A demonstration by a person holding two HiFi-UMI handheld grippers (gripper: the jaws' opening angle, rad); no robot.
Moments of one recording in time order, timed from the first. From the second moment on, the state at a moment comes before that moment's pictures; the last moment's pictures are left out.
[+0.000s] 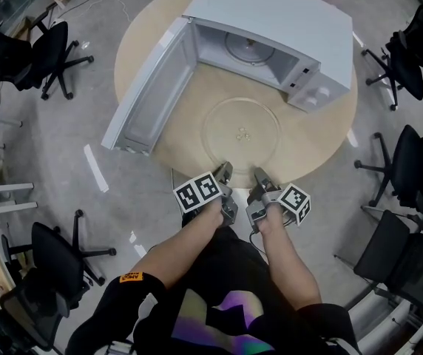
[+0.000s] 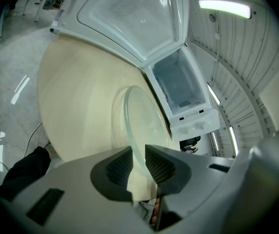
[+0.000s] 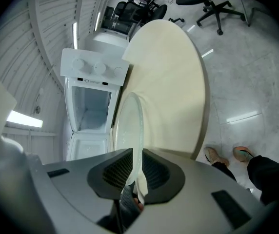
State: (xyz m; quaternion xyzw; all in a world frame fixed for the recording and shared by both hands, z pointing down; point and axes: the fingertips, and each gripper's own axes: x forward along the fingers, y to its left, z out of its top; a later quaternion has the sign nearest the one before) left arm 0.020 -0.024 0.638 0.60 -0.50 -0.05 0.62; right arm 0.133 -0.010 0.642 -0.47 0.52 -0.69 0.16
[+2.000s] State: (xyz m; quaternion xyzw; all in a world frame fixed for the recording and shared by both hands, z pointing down) left arm -0.003 0.062 0.468 0.80 -0.51 0.06 0.31; right arm 0.120 0.037 0.475 -0.51 0.81 -0.29 -0.08
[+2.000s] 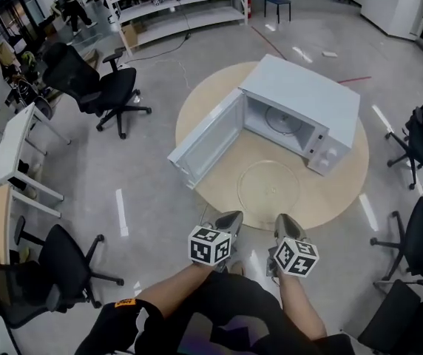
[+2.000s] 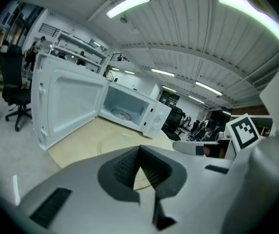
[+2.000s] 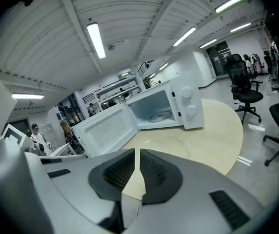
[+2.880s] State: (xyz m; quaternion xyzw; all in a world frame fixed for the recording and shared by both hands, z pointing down) left arm -0.062 0.233 0.379 0.79 -0.58 0.01 0.19; right arm 0.026 0.183 0.377 -0.39 0.90 -0.15 -0.09
